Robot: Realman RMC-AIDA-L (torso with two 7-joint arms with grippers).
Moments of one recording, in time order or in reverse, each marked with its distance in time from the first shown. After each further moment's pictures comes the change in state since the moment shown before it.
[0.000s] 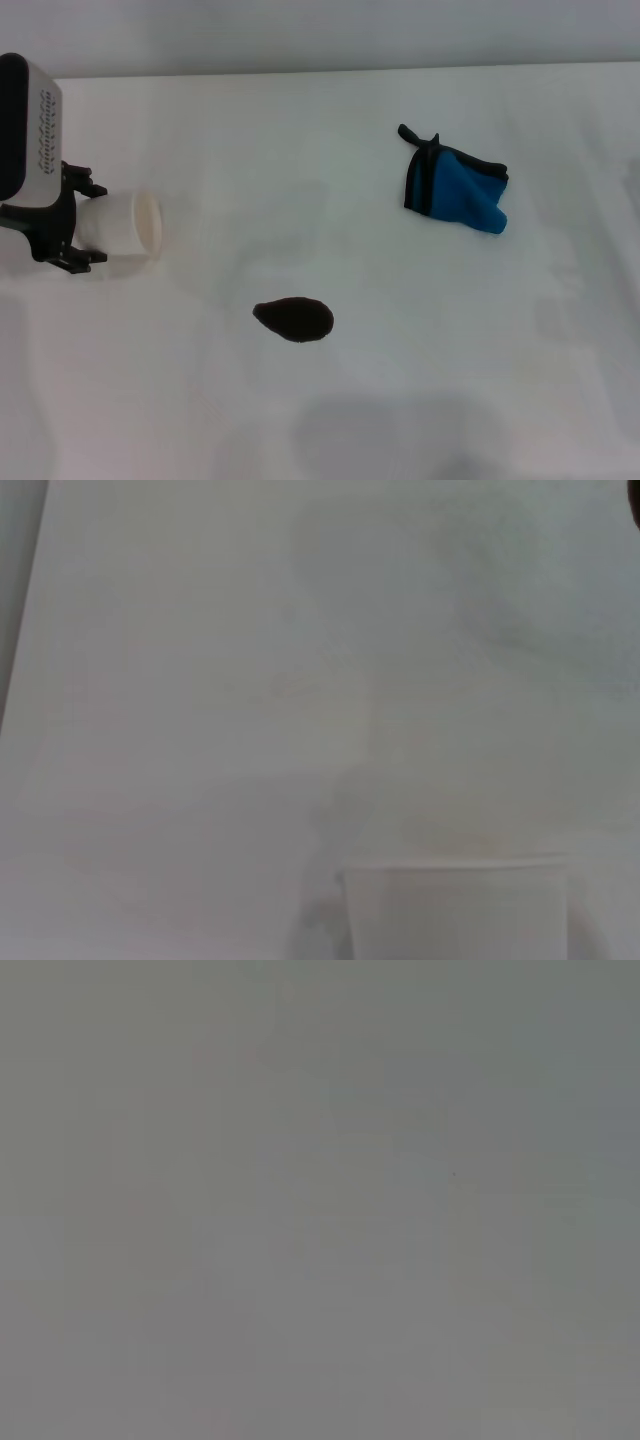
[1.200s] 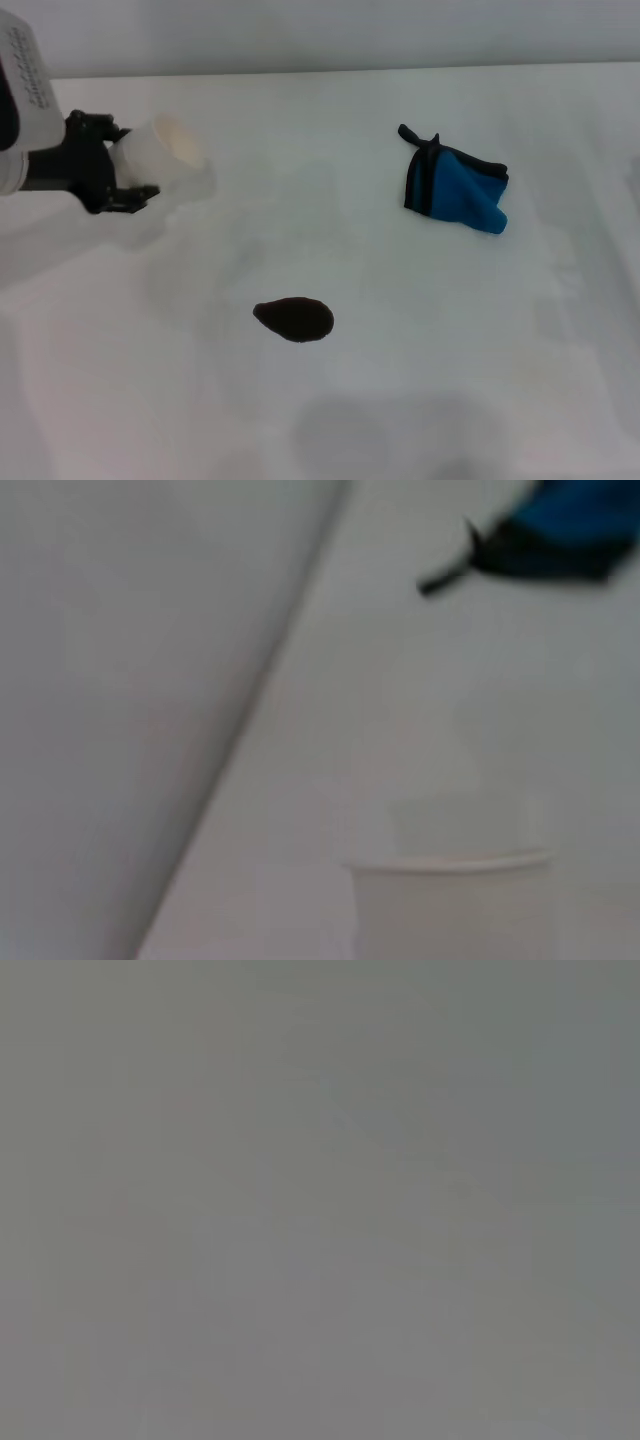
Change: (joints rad) left arm 0.060 -0.036 -0.059 0.014 -0.304 0.109 -0.040; right arm 0.000 -0.002 0.002 -0.011 0.000 0.014 0.005
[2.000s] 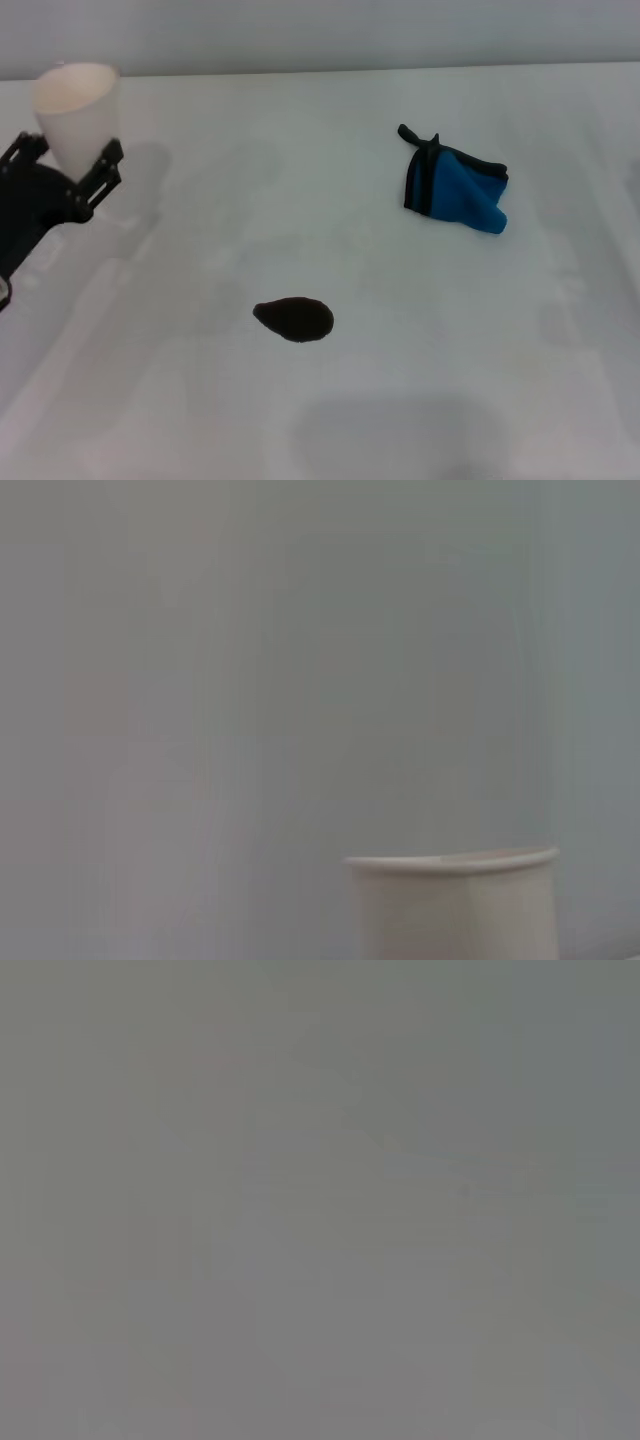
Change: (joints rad) left arm 0.235 -0.017 0.068 -0.631 -1.439 -0.138 0.734; right arm -0.014 -0.004 -0.029 -0.005 -0.003 0.012 0.006
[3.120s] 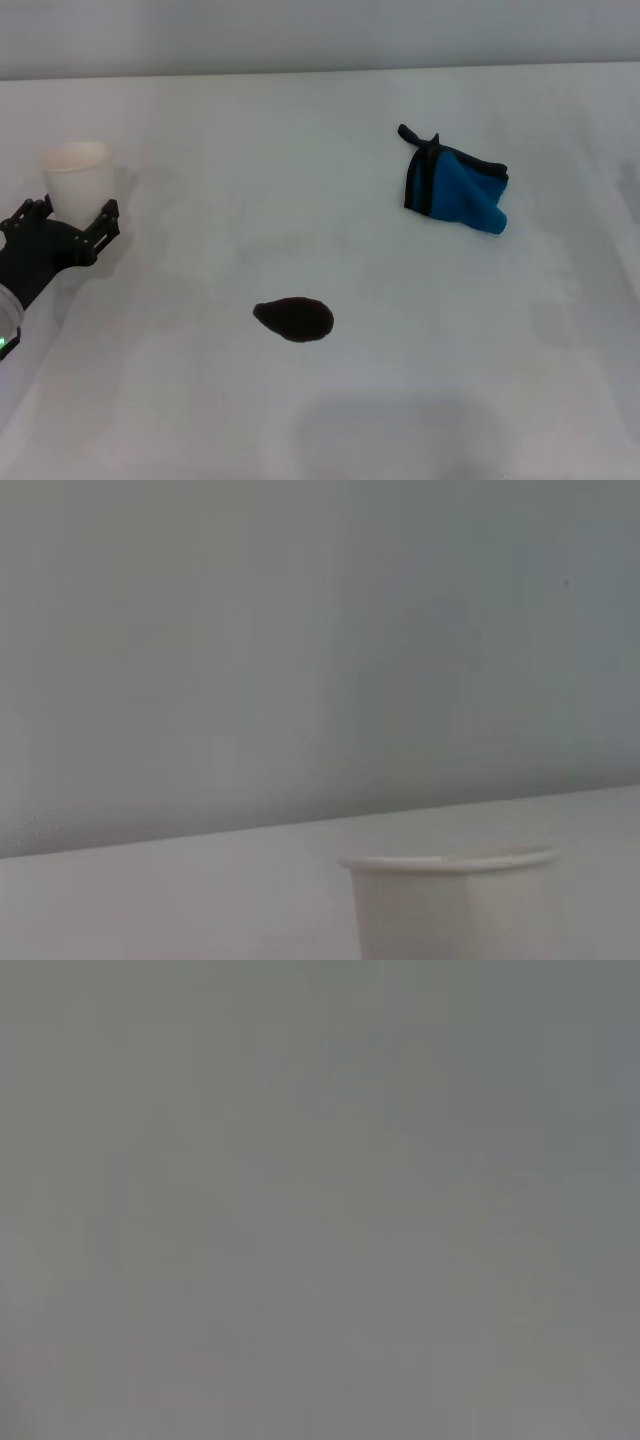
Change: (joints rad) left arm -0.063 -0.005 -0.003 -0.134 -0.079 0.265 0.040; right arm -0.001 -0.002 -0.045 -0.013 0.000 0.003 0.000
